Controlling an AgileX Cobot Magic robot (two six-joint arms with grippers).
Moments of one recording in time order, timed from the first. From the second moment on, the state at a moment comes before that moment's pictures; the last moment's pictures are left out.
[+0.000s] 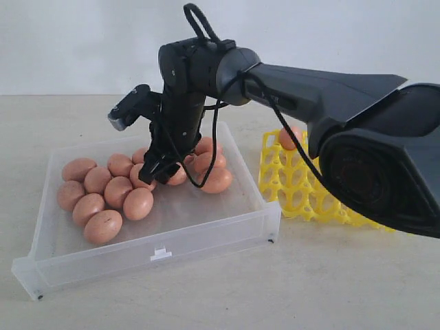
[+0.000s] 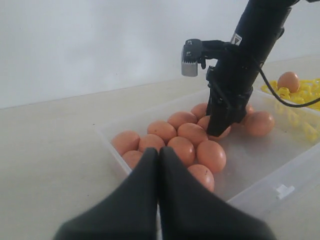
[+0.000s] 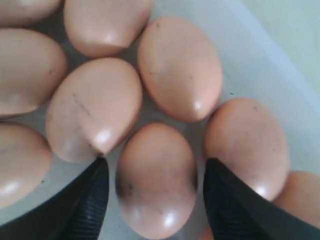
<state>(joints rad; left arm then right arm) -0.26 0.00 0.00 0.03 0.23 0.02 0.70 2.49 -2.22 0.09 1.03 -0.47</state>
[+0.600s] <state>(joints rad) -0.26 0.00 0.00 0.03 0.23 0.02 0.69 2.38 -2.14 0.15 0.96 -0.28</state>
